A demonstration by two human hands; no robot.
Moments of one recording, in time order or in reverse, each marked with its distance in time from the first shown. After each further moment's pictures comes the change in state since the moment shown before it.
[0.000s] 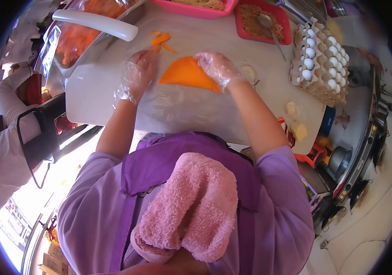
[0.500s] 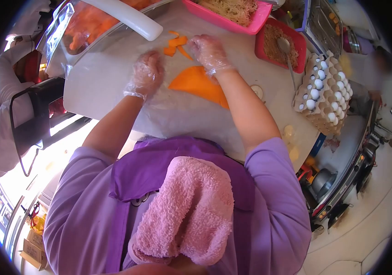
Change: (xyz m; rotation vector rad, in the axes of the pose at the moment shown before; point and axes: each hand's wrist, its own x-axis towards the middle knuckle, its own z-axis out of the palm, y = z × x) left_hand -0.012 -0.022 0.006 0.317 0.057 0.014; right_hand 0.098 -0.031 0.022 -0.263 0.136 -0.289
